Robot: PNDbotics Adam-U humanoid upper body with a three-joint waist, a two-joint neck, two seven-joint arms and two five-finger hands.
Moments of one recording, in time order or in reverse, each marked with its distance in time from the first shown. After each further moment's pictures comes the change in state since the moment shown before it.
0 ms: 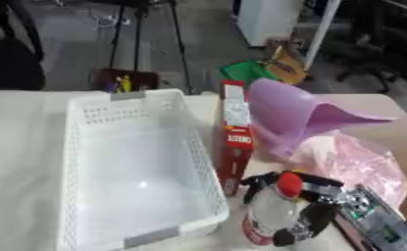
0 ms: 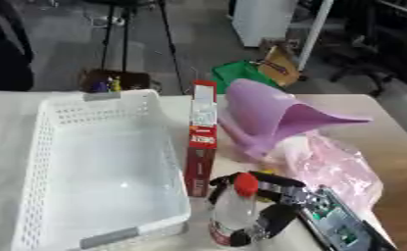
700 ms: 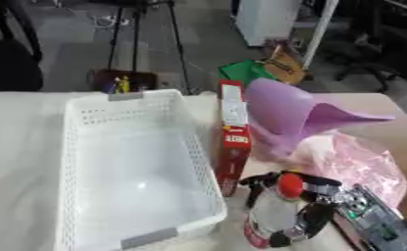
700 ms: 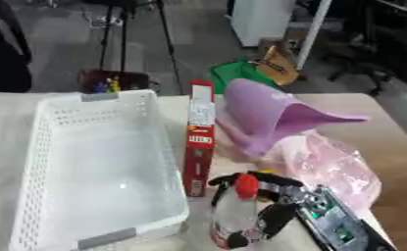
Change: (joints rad) left arm 0.000 0.000 0.000 0.000 0.000 0.002 -0.003; right arm -0.002 0.000 -0.008 0.013 0.005 0.012 0.012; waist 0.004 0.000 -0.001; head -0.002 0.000
